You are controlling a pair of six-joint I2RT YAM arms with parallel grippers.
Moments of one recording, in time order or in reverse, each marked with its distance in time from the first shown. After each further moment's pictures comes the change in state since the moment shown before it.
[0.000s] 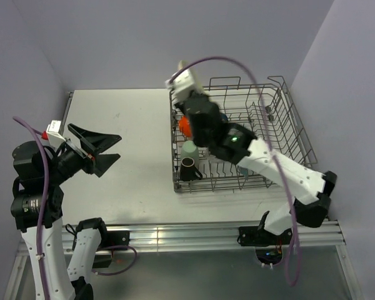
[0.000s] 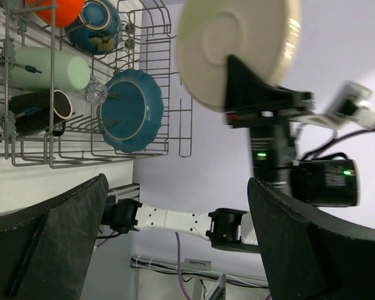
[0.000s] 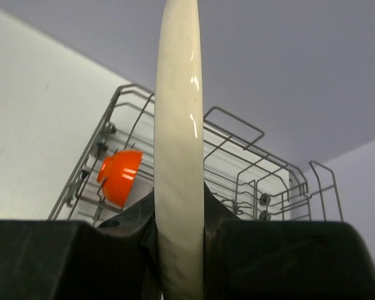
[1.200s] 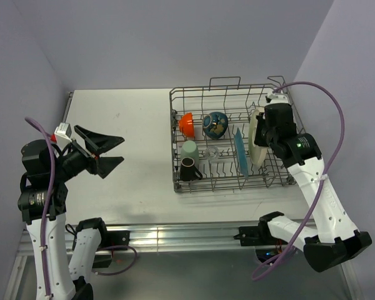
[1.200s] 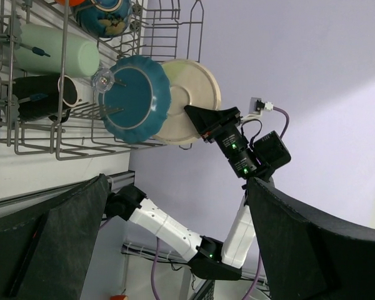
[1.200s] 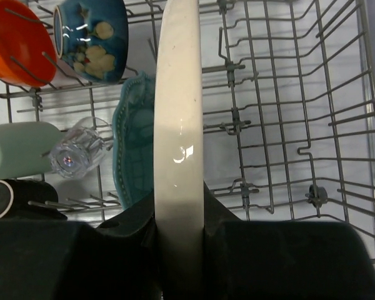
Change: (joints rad) left arm 0.000 0.000 -0.115 0.047 0.041 -0.029; right arm -0.785 -0.452 -0.365 -0.556 -0.613 0.629
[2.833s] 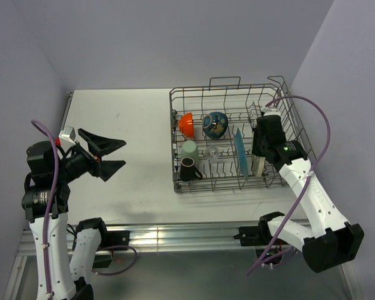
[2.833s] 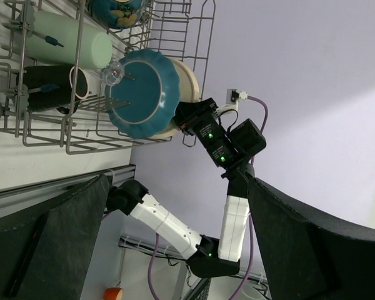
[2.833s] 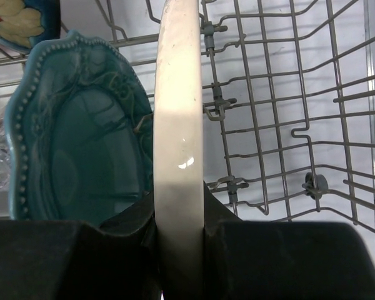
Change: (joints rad) left arm 0.000 -0.009 -0.058 -0.006 0.013 0.002; right arm -0.036 -0.014 -0.262 0.121 0.028 -0.015
